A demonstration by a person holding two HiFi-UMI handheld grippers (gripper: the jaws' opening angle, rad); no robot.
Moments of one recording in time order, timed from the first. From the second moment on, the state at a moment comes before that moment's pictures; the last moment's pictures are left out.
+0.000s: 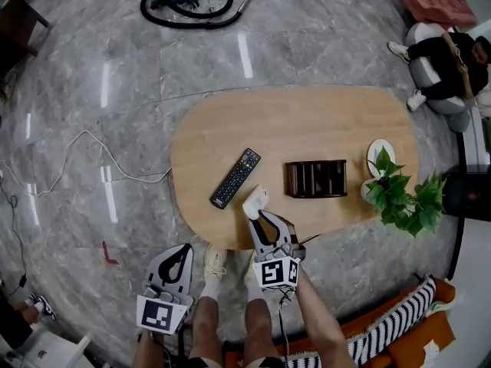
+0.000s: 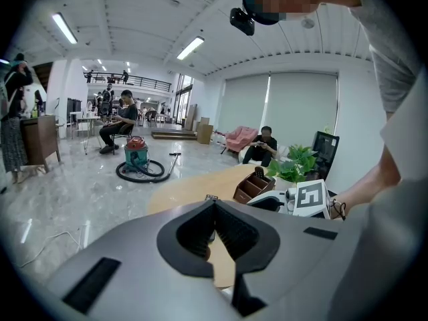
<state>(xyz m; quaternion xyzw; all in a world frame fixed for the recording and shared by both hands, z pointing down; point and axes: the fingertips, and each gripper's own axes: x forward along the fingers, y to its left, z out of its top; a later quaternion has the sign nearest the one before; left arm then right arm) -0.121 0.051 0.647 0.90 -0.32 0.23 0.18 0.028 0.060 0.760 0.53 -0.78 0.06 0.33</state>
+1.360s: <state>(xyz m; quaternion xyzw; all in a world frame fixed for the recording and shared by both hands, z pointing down) -0.147 0.060 0.666 0.90 -0.32 0.23 0.20 -0.015 0.072 0.800 0.46 -0.78 -0.05 0.42</state>
